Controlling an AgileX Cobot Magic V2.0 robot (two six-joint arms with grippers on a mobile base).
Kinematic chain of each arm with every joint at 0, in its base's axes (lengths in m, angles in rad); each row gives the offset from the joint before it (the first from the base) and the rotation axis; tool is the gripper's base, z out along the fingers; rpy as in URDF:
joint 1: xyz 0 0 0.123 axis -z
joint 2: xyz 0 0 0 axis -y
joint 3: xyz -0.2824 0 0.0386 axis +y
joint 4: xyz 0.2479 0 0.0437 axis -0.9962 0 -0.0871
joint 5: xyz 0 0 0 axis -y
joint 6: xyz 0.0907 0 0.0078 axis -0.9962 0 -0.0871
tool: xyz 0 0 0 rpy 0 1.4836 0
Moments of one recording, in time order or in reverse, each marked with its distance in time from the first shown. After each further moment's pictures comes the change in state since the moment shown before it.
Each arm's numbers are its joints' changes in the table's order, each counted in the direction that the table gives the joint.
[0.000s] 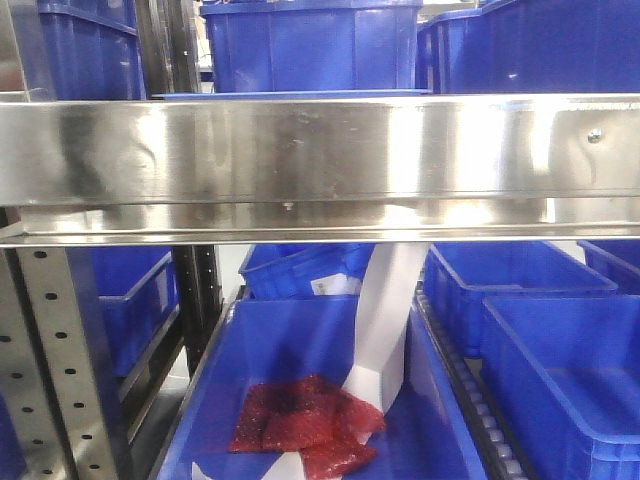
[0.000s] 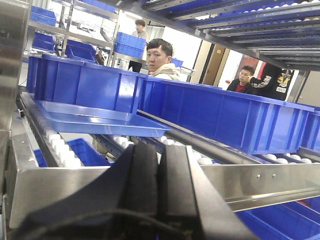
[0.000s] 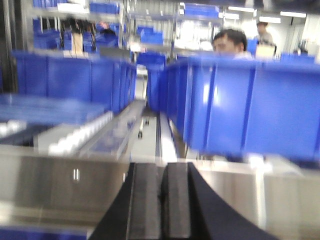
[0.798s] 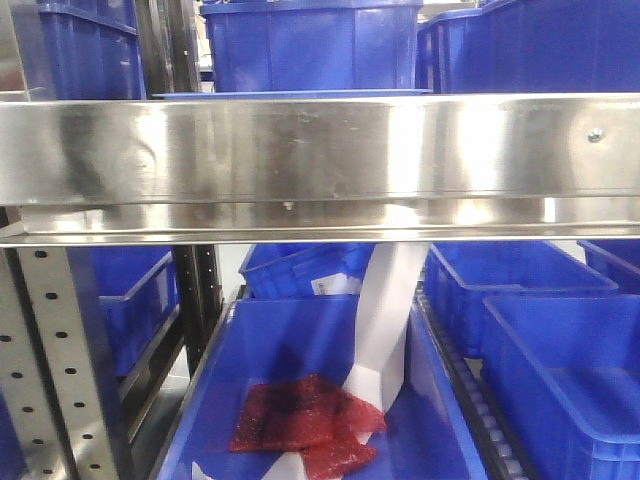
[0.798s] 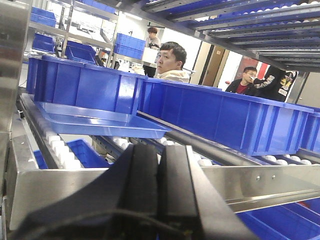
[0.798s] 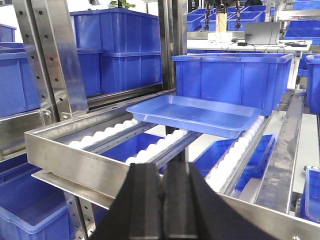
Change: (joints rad) left arm 0.000 0.000 -0.005 0.000 0.000 0.000; right arm -0.556 -0.320 -0.398 0.167 -0.167 -0.292
